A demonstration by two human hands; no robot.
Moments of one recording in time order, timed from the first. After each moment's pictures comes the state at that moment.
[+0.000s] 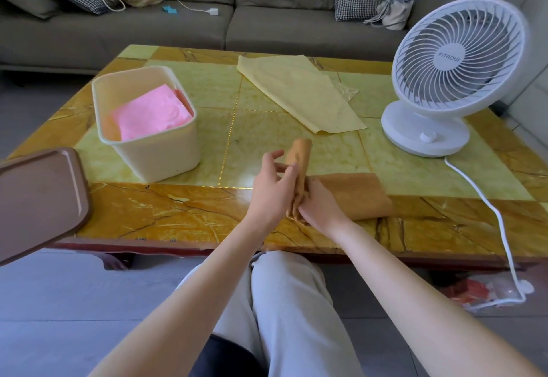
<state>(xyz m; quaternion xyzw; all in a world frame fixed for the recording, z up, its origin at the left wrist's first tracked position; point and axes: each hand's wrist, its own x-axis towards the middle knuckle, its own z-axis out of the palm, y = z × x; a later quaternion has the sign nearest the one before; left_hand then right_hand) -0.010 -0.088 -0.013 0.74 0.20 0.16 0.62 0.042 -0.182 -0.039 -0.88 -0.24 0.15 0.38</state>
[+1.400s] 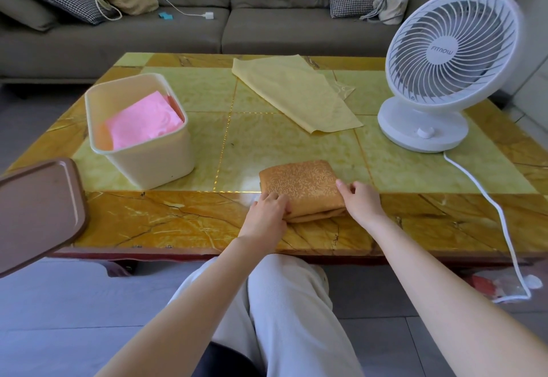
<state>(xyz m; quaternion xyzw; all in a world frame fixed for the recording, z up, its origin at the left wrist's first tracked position) -0.008 -0.081 -0.075 0.98 0.06 0.02 0.19 0.100 -0.251 -0.074 -0.93 -0.07 0.10 0.35</state>
